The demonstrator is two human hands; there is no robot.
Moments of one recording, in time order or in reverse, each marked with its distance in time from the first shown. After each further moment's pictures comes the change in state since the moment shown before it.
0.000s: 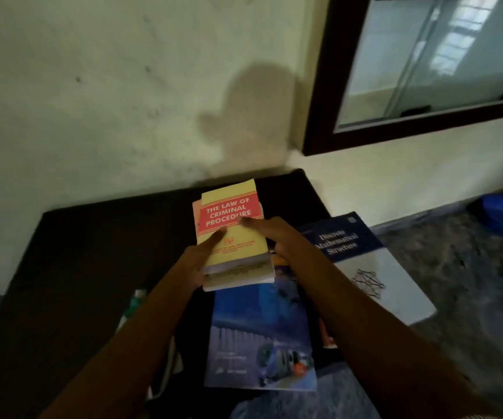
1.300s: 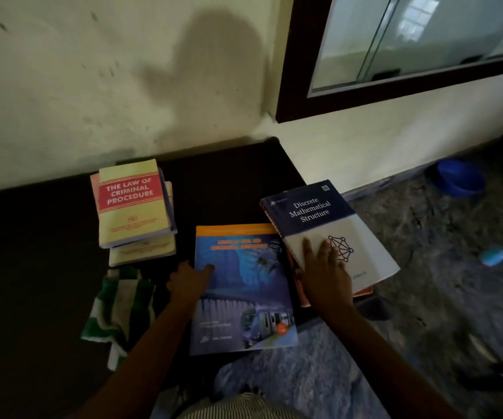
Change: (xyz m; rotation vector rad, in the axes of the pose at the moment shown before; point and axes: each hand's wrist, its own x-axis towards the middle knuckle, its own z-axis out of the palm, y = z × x) left_hand 0.049 -0.119 -0.027 0.596 0.200 0.109; right_hand -0.086 0.121 -0.077 -1.498 0.478 -0.037
